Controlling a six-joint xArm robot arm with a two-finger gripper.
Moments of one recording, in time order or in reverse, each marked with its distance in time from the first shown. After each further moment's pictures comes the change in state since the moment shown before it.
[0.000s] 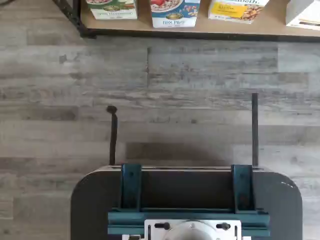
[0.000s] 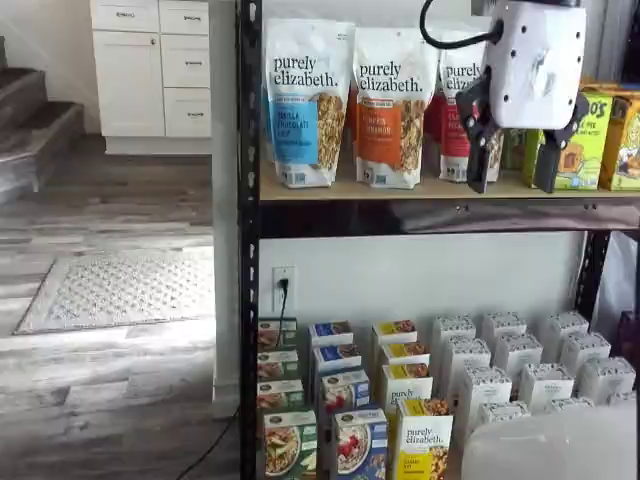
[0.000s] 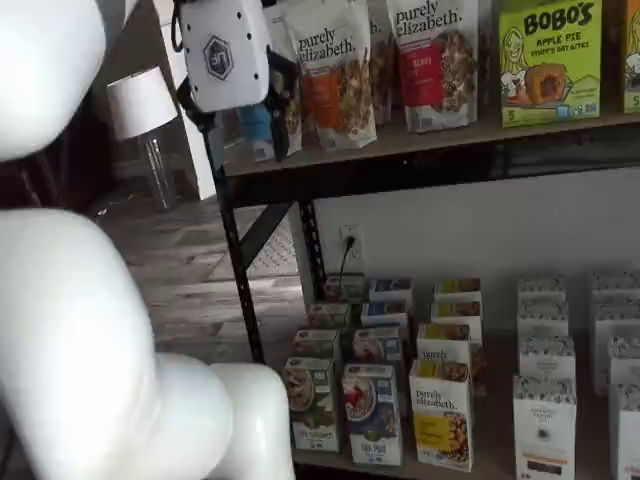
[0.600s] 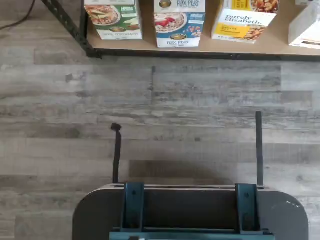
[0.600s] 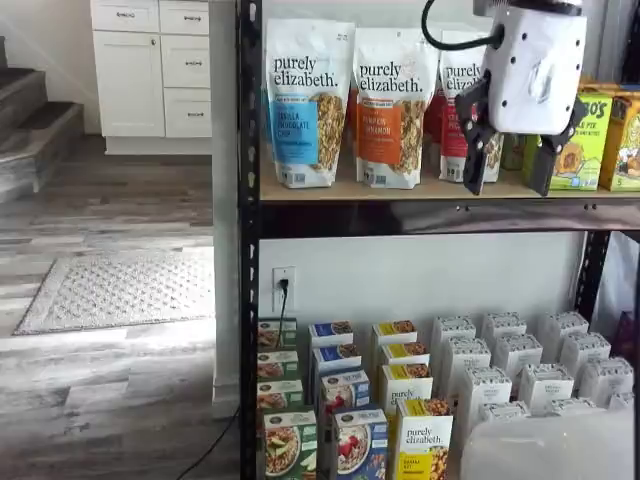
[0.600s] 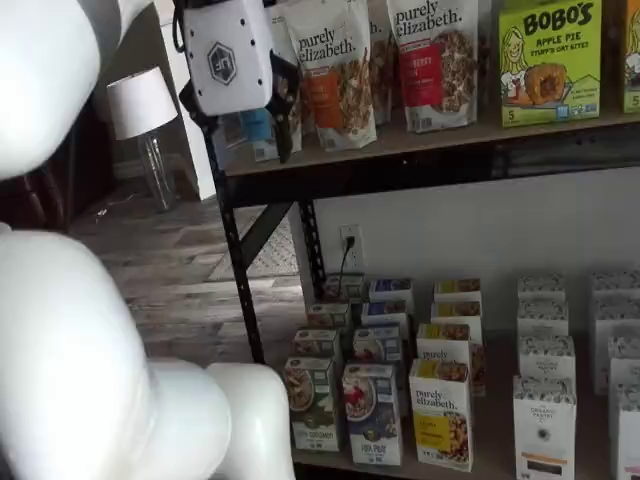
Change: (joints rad) arm -0.021 -0.038 0.047 0.010 -0.068 -0.019
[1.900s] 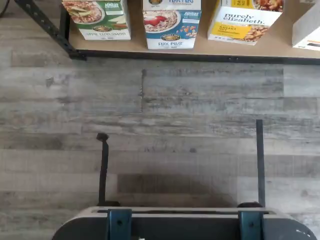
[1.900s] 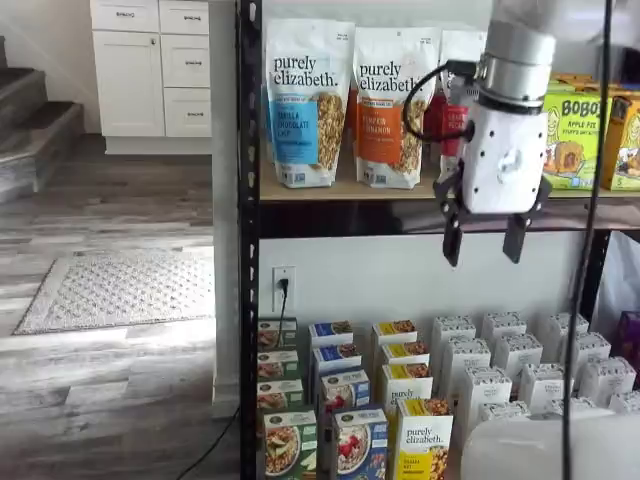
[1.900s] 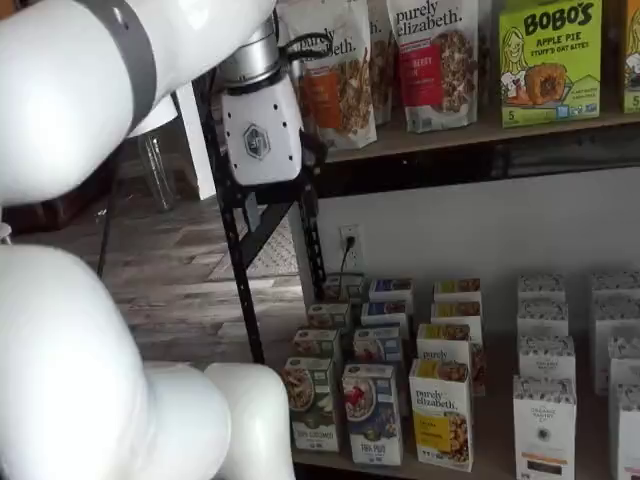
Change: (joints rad) arm 0.000 -0.025 0.298 -0.024 -0.269 -0.011
